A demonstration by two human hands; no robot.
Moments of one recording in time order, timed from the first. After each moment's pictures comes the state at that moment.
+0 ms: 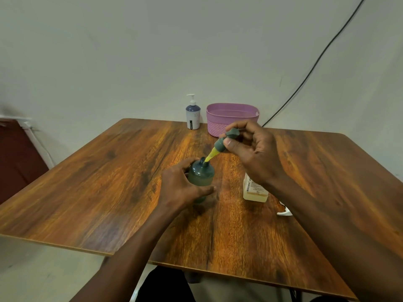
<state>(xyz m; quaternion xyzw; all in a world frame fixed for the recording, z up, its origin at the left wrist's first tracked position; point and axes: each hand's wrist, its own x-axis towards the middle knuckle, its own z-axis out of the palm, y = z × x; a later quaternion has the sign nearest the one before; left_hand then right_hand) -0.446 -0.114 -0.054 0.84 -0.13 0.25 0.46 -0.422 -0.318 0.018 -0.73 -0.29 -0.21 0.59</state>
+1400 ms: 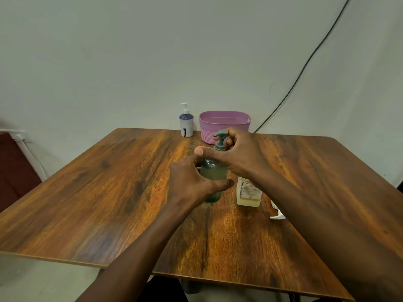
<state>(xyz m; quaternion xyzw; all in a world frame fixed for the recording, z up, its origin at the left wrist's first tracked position) -0.453 -0.159 -0.013 0.84 -0.13 0.29 0.44 -0.430 -0.307 0.045 -0.86 -0.13 -0.14 0.48</state>
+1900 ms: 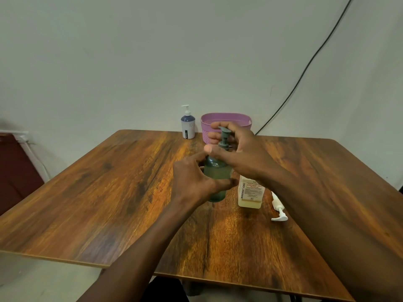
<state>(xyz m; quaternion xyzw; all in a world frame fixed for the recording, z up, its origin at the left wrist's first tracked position) -0.455 -0.161 -0.002 0.83 -0.16 0.28 0.46 -0.432 -0.315 0.058 -0.82 -0.22 -0.09 0.52</state>
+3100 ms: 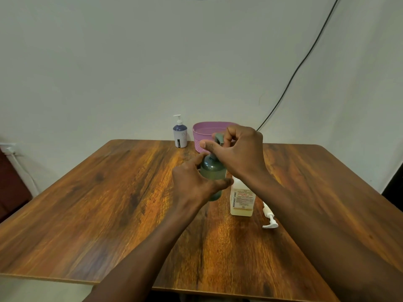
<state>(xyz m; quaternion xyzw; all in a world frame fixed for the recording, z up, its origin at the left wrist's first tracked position) -0.440 -0.182 0.005 0.82 -0.13 0.31 0.47 -0.426 -0.313 0.070 -0.80 -0.17 -0.39 0.42</state>
